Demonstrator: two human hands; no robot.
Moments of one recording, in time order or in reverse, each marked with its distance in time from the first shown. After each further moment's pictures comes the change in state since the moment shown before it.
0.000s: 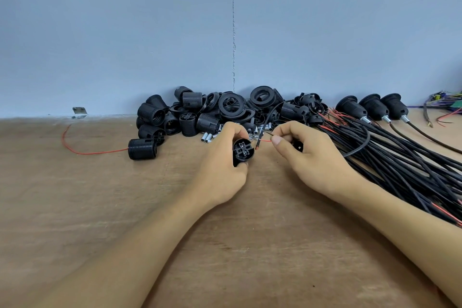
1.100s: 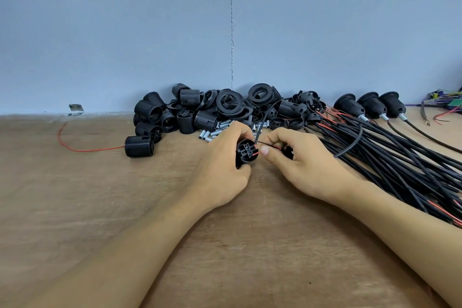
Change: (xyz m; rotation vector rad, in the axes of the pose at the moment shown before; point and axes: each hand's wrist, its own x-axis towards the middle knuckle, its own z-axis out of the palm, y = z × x) left_hand -0.002 -0.001 0.005 0.086 0.028 0.123; right_hand -0.002 -0.001 0.003 -0.051 -0.130 -0.121
